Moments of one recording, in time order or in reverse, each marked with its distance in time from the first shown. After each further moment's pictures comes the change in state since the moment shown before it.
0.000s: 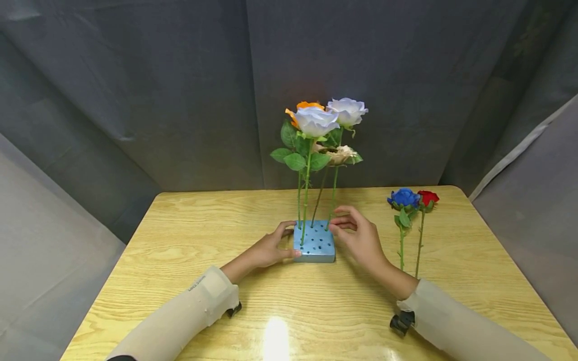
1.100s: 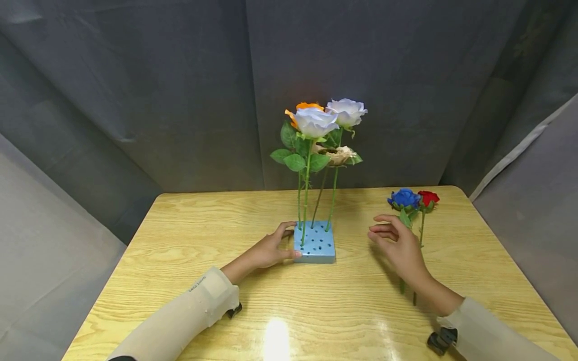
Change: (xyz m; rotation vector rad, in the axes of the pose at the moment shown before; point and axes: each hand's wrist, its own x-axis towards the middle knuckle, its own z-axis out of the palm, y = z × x) left_hand 0.001 -0.002 0.000 0.010 -0.006 0.001; right_hand -0.032 0.036 -0.066 -0.065 0.085 0.007
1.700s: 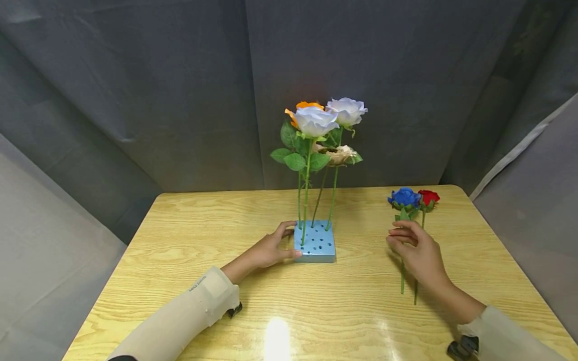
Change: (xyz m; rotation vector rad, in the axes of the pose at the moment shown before) left_hand 0.000 0.000 0.000 0.014 0.000 0.002; right_hand -0.015 0.017 -0.028 -0.126 0.030 0.063
